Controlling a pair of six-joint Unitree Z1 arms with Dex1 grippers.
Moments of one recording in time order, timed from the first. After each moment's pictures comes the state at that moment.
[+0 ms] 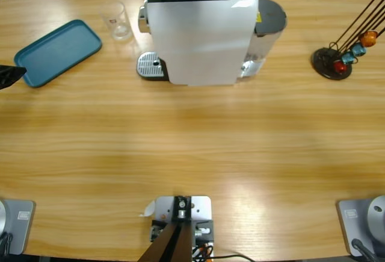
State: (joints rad) arm 0 -0.66 0.88 -0.60 0.25 0.03 -0.17; arm 1 0.93 1.81 -1.29 -0.12 -0.28 -0.03
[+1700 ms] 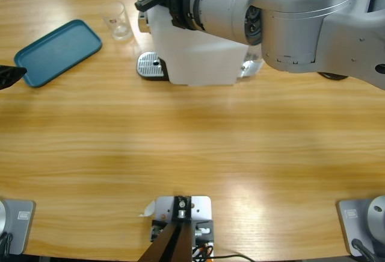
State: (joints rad) arm 0 -0.66 0.88 -0.60 0.25 0.03 -0.17; arm 1 0.95 1.82 -1.02 -0.48 -0.21 0.07
